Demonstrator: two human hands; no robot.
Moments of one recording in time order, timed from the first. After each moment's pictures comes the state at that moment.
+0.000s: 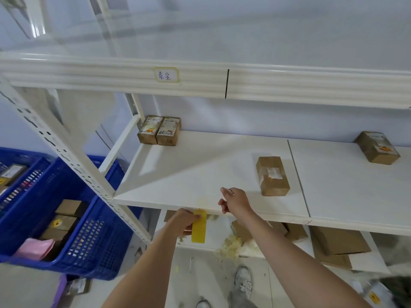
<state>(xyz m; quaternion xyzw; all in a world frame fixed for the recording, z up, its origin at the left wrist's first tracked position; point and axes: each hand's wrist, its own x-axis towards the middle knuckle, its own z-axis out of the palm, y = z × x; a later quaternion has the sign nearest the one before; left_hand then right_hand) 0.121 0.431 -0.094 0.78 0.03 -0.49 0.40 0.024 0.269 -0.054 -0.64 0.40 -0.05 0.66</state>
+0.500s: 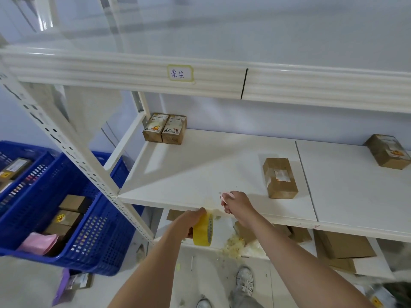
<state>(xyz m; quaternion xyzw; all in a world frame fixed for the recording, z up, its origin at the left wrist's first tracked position) 0.124 0.429 -0.091 0.75 0.08 -0.52 0.41 0.035 0.270 -0.067 -0.67 0.37 0.00 0.65</state>
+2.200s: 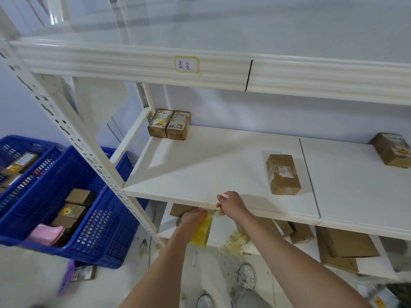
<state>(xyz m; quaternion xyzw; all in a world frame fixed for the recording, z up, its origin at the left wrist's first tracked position) 0.099 0.441 -0.110 0.78 0.09 -0.45 0.42 0.037 0.301 -0.065 -0.76 0.38 0.06 0.53</state>
